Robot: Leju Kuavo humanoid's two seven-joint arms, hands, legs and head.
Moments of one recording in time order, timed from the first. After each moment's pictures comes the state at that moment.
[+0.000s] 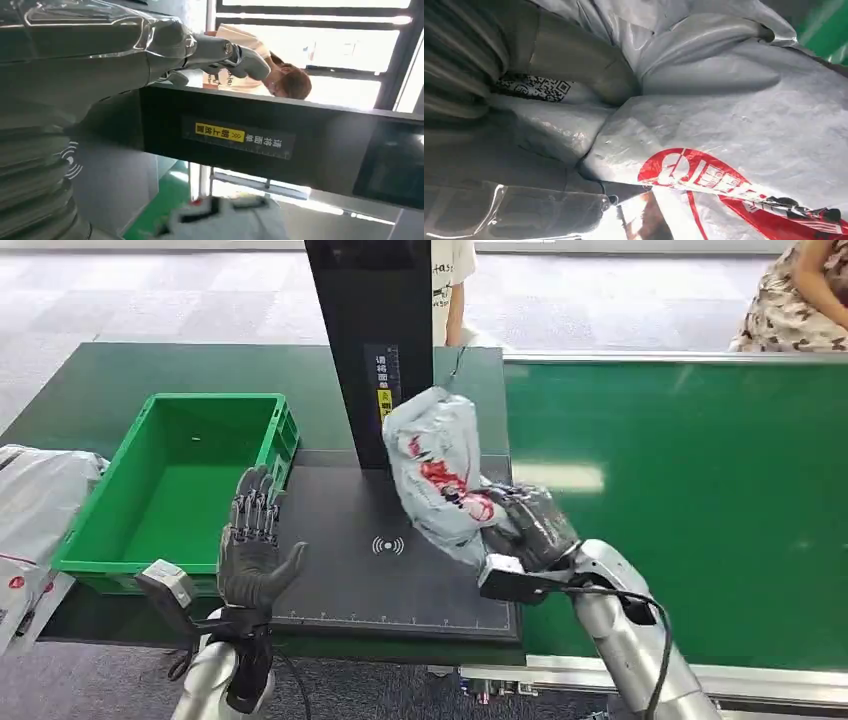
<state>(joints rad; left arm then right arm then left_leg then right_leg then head) -0.05 -0.12 -0.14 -1.49 0.08 0.05 -0.53 -0.47 -0.08 0.48 -1.17 0.75 0.10 -0.53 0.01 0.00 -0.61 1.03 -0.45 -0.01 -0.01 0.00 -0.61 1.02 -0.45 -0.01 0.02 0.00</state>
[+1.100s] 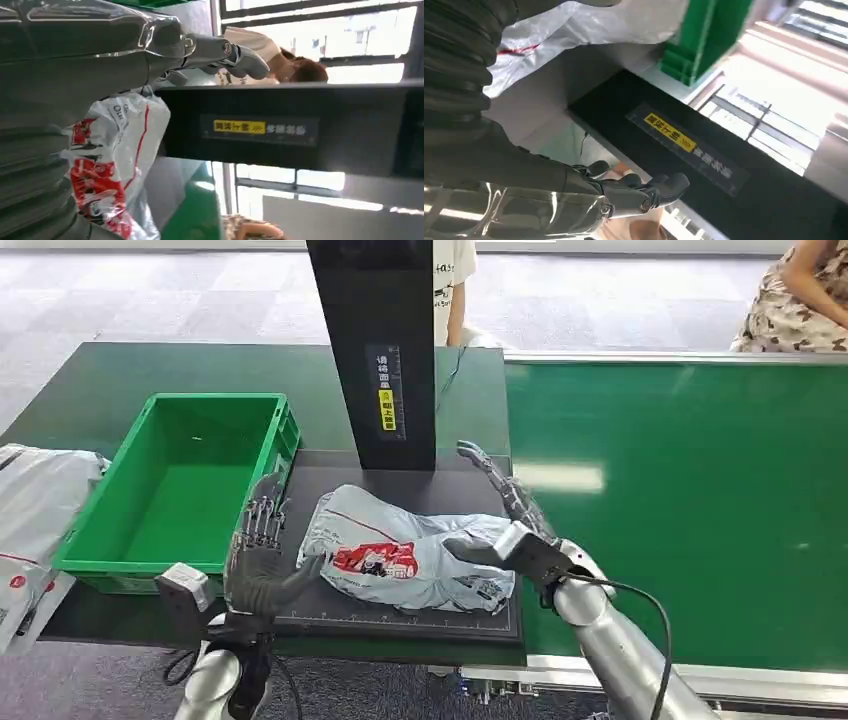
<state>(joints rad) -0.02 -0.10 -0.18 -1.52 -0.08 0.08 -0.48 -0.50 -0.07 0.59 -1.11 0.07 0.05 -0.59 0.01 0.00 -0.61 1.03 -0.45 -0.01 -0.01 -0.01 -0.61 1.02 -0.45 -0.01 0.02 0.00</state>
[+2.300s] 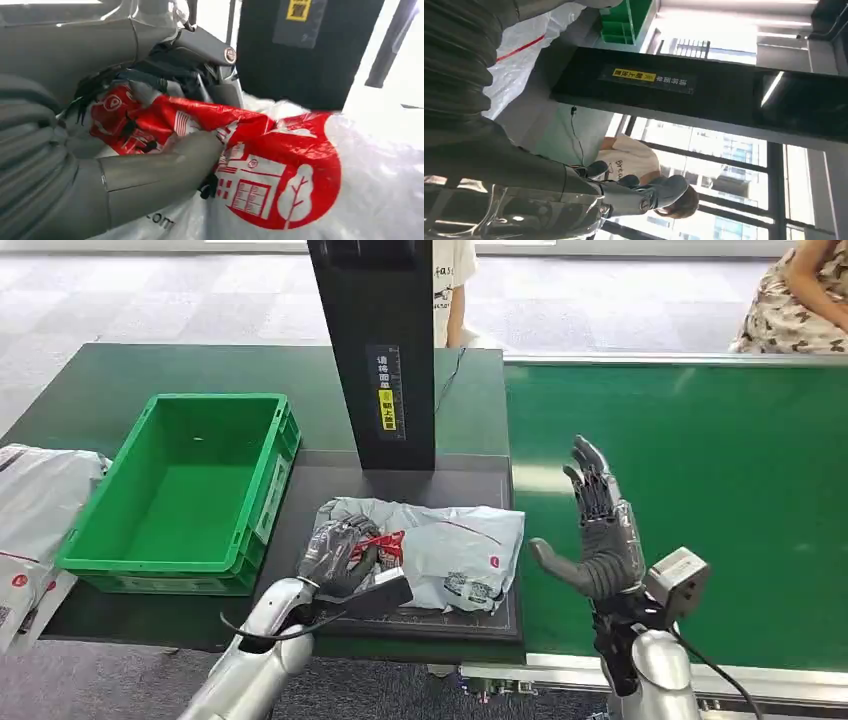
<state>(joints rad) -0.30 -0.06 -0.37 -1.06 -1.14 0.31 -0.18 -0.17 0.07 0.12 -1.53 -0.02 0.29 -0.50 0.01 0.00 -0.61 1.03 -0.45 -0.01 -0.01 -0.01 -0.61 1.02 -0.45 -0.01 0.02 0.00</state>
